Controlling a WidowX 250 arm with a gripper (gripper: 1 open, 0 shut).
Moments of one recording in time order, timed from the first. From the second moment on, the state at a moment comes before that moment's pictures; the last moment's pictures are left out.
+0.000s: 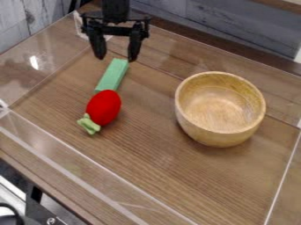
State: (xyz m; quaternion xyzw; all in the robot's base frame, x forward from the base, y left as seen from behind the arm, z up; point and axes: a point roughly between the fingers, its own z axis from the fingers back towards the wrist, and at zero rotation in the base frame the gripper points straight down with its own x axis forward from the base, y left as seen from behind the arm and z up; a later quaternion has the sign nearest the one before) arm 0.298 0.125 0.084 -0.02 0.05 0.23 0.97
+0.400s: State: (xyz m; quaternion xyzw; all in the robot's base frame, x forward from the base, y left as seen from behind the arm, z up) arm 0.306 0.143 0.067 -0.03 0.04 0.22 0.97
